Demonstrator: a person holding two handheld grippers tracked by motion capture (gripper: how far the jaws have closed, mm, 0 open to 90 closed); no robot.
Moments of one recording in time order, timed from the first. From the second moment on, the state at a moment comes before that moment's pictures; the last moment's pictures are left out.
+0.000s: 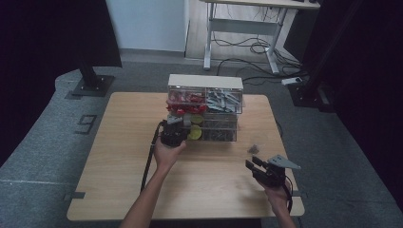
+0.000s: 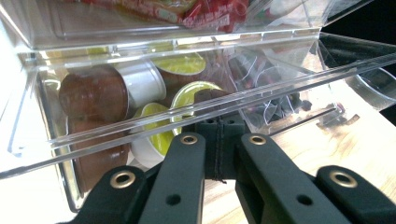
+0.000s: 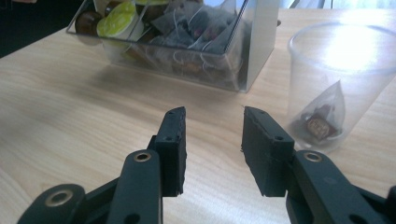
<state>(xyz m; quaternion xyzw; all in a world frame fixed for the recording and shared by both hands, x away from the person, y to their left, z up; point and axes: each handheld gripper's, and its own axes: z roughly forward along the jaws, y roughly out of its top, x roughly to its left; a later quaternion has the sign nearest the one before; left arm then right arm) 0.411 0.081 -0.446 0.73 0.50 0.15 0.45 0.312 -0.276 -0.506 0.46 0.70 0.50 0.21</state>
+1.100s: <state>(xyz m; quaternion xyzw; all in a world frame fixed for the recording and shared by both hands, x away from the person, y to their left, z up) 0.405 0.084 -0.476 0.73 0.51 0.13 0.44 0.305 -0.269 -0.526 0.45 0.73 0.48 0.19</state>
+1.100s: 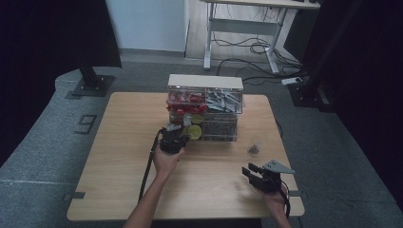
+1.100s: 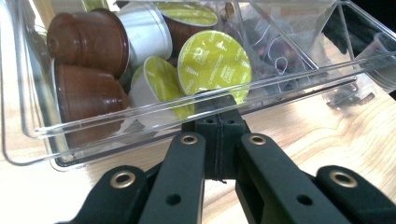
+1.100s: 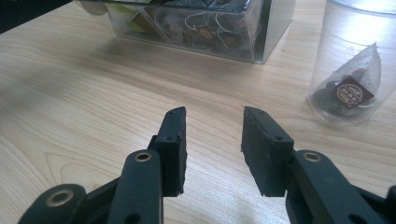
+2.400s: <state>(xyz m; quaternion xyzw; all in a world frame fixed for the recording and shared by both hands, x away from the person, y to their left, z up) 0.402 0.087 -0.496 0.73 0.52 0.11 0.43 0.306 -0.267 -0.529 0.46 0.72 0.48 0.19</state>
